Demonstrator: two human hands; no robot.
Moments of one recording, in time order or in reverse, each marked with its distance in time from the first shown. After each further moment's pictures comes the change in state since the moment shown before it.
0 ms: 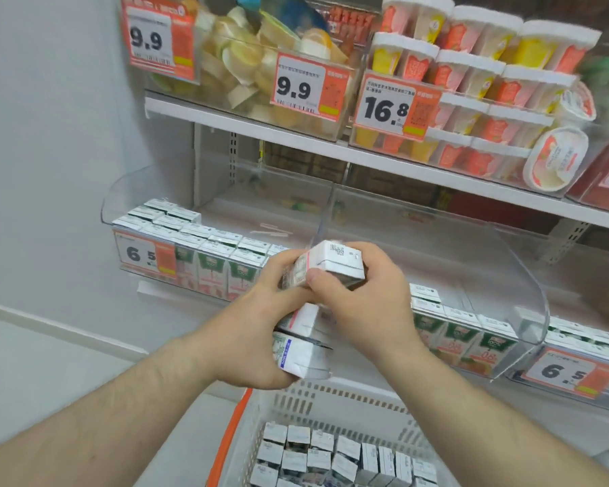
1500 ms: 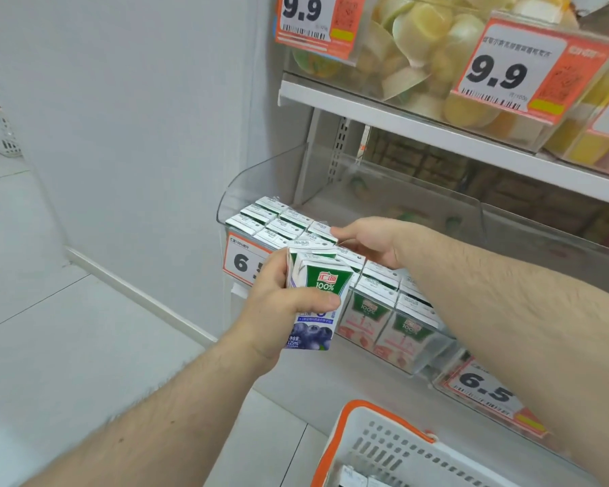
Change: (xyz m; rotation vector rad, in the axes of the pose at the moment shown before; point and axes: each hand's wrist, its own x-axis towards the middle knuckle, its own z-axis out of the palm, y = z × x) left_hand -0.013 -0.089 -0.072 -0.965 0.528 -0.481; right_hand 0.208 0.029 0.193 -0.102 -0.861 0.727
